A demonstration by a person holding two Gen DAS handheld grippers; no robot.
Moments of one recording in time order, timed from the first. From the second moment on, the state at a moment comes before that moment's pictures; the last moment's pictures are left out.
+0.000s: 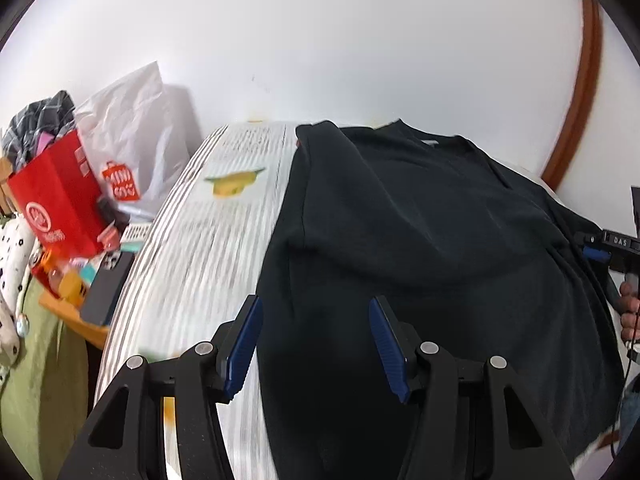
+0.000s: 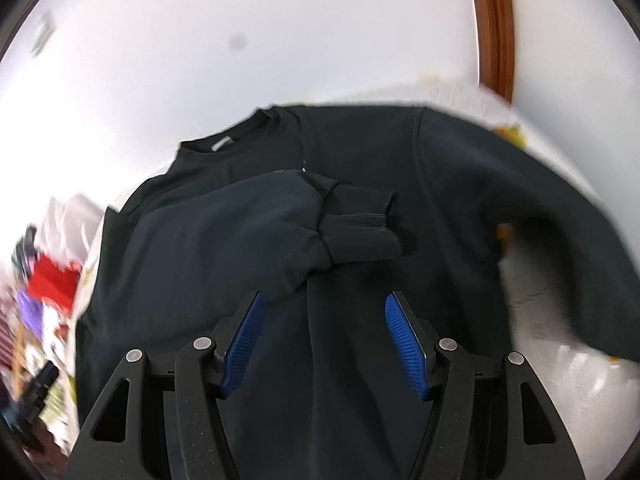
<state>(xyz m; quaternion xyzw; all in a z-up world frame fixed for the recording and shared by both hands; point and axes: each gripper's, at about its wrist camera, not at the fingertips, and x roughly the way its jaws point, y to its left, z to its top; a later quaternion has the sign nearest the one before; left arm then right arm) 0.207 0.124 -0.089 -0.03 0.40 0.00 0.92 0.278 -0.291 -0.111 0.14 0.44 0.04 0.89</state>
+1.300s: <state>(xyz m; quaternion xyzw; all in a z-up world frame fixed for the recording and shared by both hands) 0.260 0.137 -0.131 -0.04 0.45 0.03 0.89 0.248 -0.286 -0.090 -0.08 0.35 -0.05 0.93</state>
